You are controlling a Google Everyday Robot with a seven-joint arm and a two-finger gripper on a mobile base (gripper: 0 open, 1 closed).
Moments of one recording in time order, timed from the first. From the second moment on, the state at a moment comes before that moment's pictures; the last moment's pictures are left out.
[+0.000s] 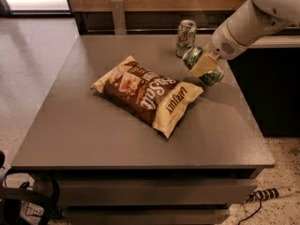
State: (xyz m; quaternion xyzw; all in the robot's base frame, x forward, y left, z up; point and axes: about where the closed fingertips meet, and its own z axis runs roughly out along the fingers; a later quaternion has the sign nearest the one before) arm 0.637 -0.160 0.879 -0.51 0.81 0.08 0.27
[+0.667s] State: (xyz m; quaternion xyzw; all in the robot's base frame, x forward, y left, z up) arm 0.645 -0.133 0.830 -0.56 0.81 0.03 0.17
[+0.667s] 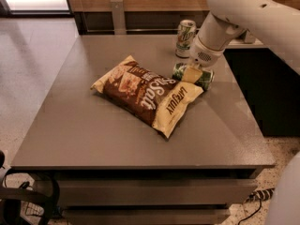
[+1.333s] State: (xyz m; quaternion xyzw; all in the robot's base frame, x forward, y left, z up) arm 0.647 -0.121 0.823 -0.57 0.80 0.04 0.15
